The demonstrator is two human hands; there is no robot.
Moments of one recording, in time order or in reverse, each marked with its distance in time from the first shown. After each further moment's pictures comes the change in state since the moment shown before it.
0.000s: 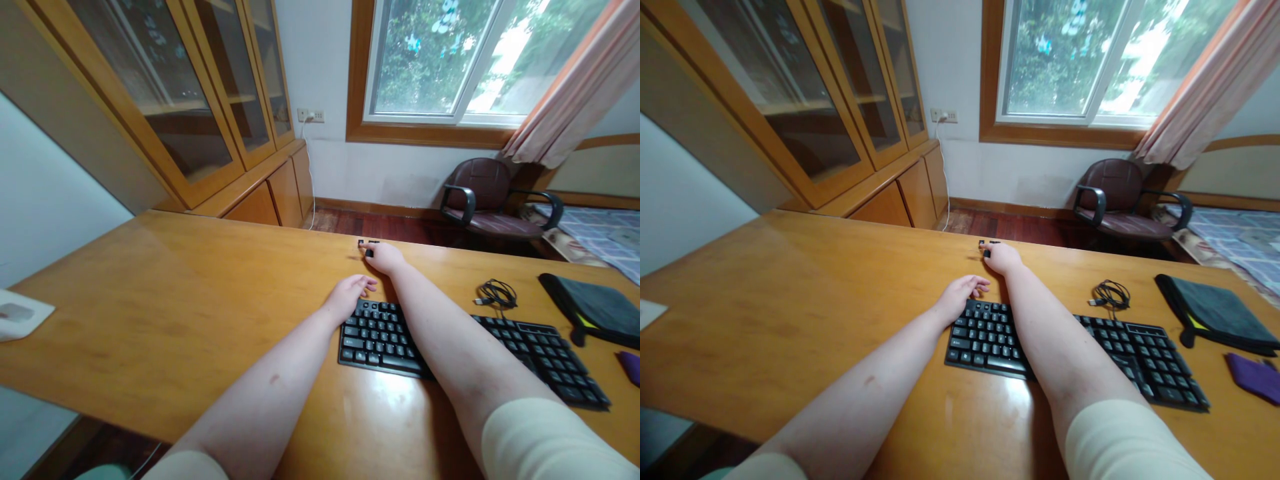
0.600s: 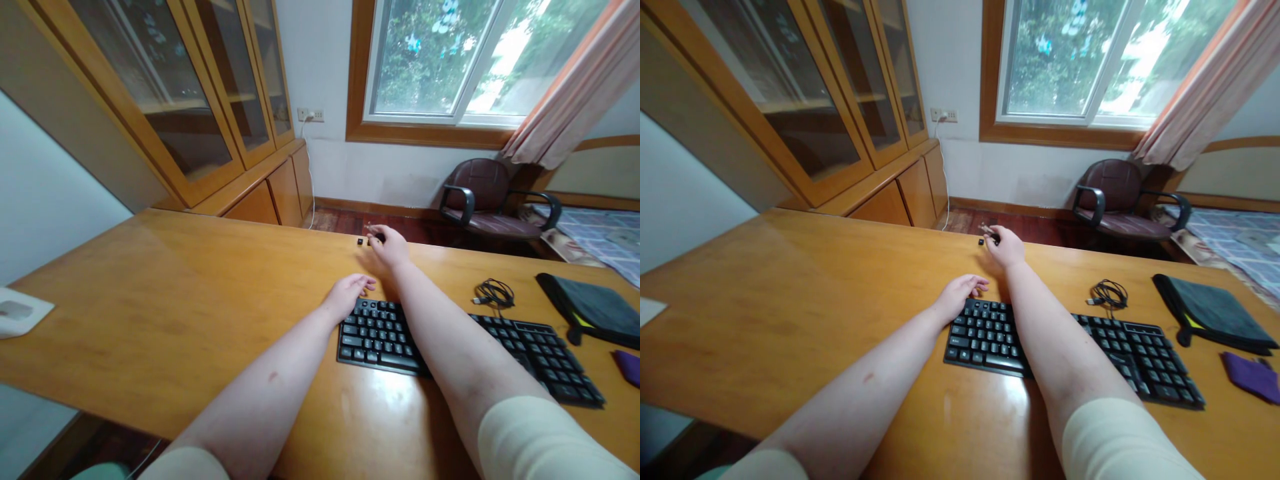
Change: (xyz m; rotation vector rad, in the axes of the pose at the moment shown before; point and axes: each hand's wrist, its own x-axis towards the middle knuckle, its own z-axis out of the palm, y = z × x) left_hand 0.000 -0.002 0.001 0.009 0.004 -0.001; right_hand 0.000 0.008 -0.011 0.333 0.508 -0.010
